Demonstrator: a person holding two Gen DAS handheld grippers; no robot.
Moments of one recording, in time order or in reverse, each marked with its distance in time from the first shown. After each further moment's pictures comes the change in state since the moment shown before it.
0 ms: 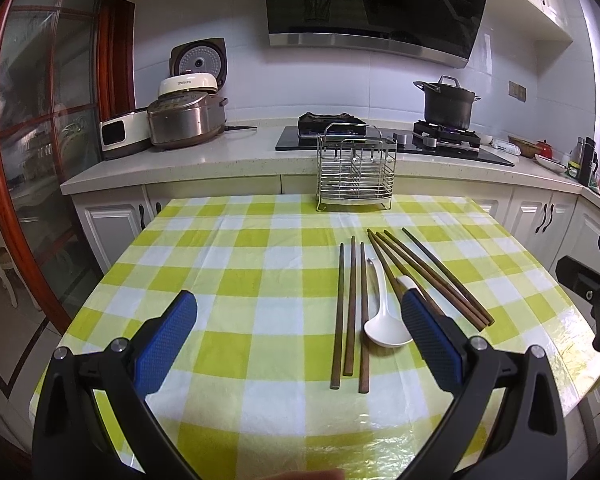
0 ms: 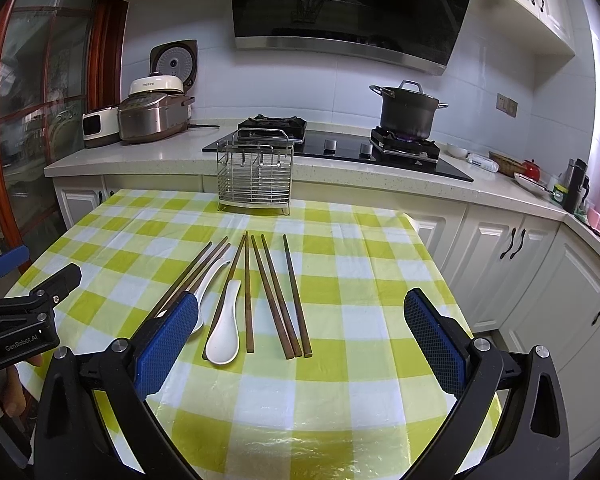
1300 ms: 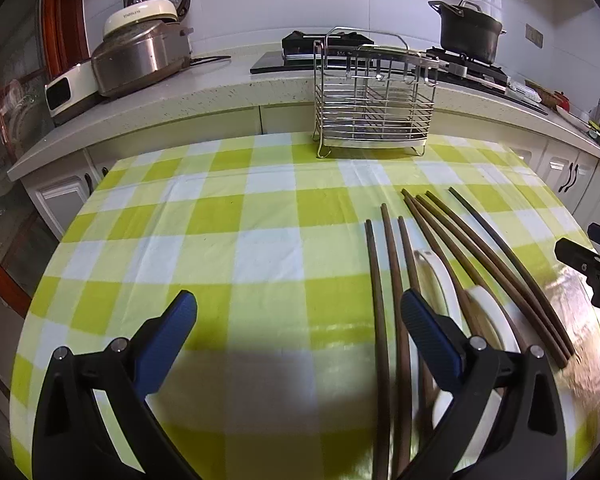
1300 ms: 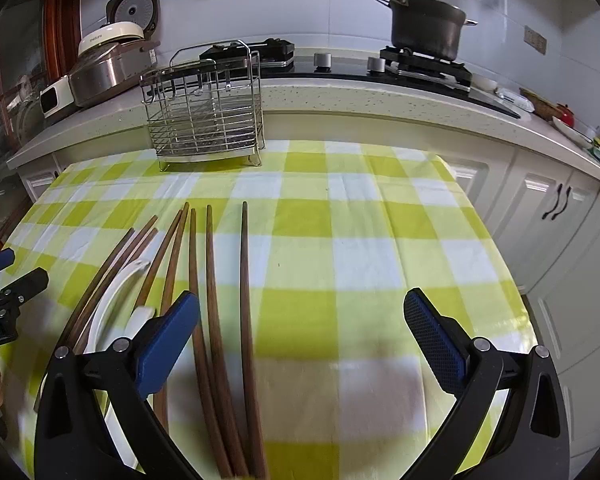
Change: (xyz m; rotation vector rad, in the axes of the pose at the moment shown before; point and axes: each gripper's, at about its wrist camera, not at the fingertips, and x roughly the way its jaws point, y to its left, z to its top) left arm 0.199 0.006 0.027 0.050 0.263 -0.041; right arm 0.201 -0.040 0.015 0.065 0.240 0.050
